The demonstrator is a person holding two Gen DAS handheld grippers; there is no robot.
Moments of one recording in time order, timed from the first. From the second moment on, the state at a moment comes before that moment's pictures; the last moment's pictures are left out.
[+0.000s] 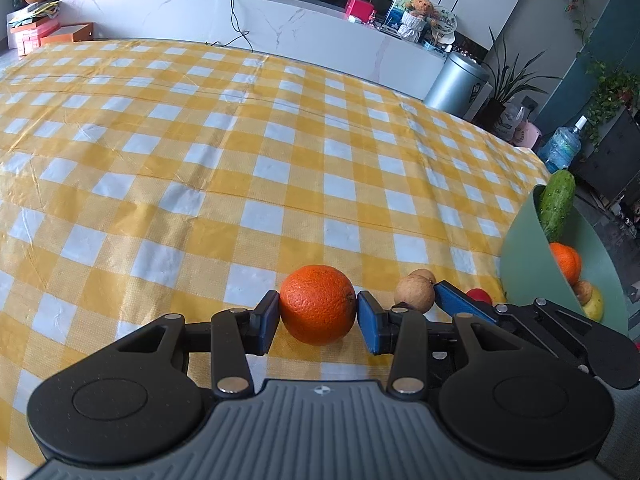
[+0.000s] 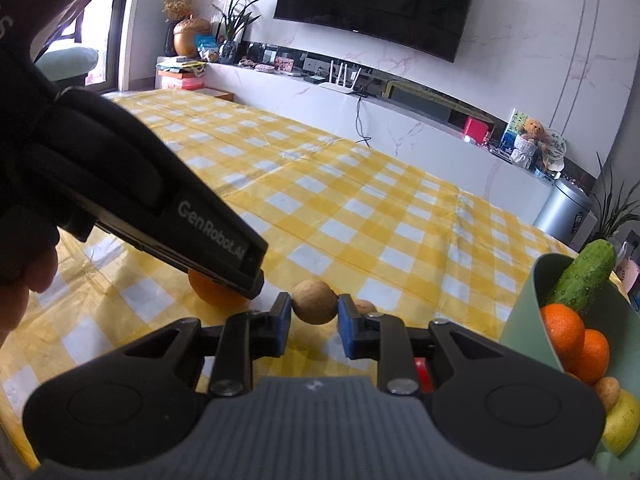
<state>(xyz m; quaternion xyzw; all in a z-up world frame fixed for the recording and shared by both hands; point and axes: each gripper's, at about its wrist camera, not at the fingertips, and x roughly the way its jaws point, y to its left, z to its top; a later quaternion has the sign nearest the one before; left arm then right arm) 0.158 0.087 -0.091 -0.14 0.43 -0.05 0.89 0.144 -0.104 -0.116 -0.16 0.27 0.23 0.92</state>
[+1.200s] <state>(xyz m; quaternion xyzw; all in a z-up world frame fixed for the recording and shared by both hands) 0.105 -0.028 0.015 -0.09 0.35 -0.16 0.92 0.079 -0.257 -0.009 -0.05 0.20 0.12 0.97</state>
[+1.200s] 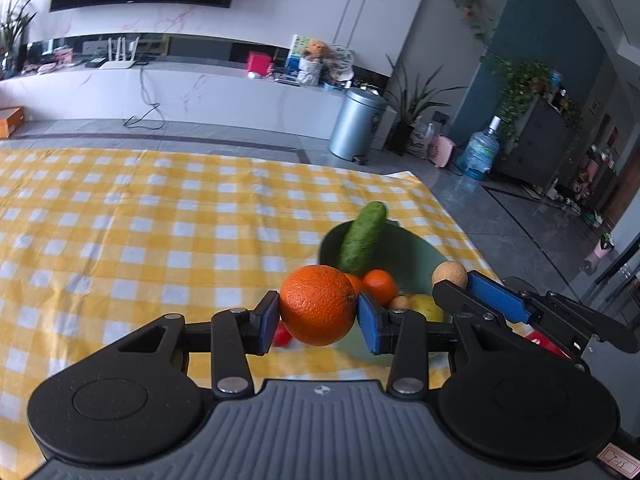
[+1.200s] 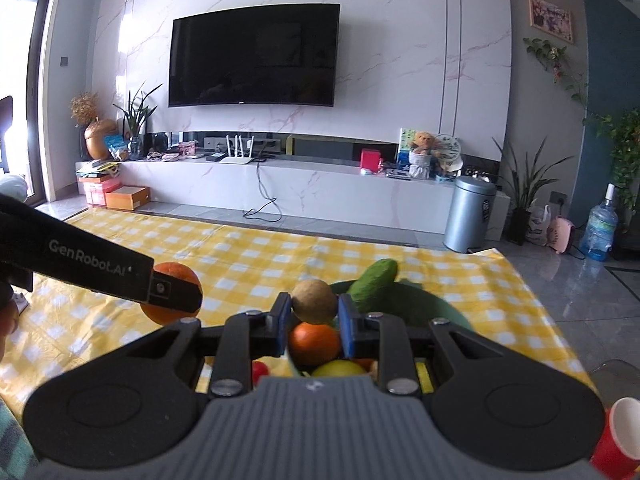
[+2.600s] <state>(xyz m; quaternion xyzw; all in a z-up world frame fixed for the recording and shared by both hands) 0.226 -0.147 -0.042 -0.01 0.44 -0.26 0.86 0.193 -0.324 -0.054 -0.15 0.31 0.11 0.93</state>
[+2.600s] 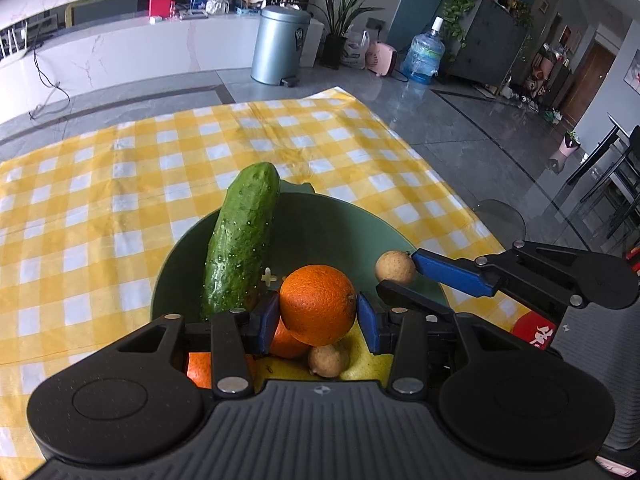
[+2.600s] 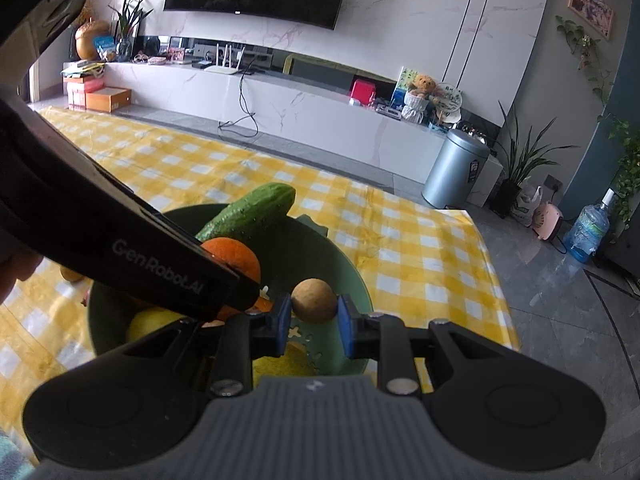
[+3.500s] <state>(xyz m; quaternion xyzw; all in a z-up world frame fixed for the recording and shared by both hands) 0.228 -0.151 -0.039 -0.02 0.43 -0.28 0.85 0.208 -0.317 -0.074 -0.18 0.36 0.10 0.91</state>
